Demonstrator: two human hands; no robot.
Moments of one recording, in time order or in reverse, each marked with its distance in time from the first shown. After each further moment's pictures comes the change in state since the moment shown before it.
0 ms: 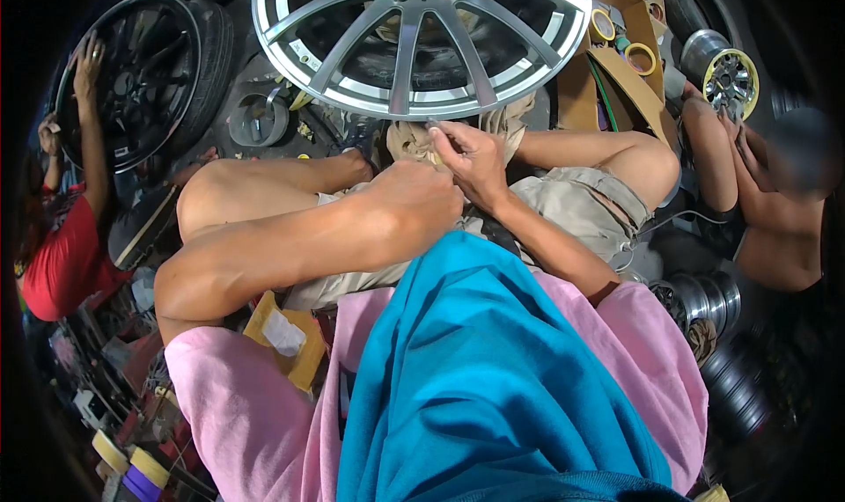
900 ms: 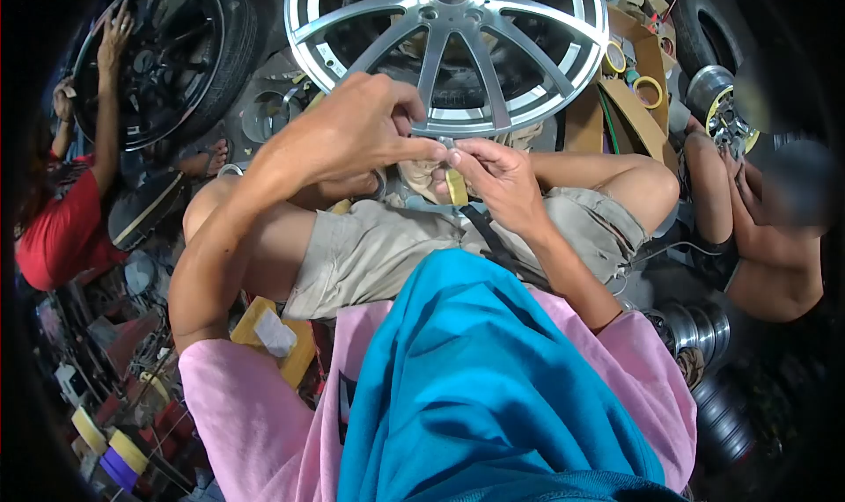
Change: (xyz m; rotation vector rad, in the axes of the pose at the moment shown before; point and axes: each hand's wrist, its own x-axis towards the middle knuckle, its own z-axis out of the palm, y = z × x) left_hand -0.033 -0.059 -0.068 -0.551 0.350 -0.474; right_hand 0.015 -0.069 -0.039 0.627 -0.362 0.371
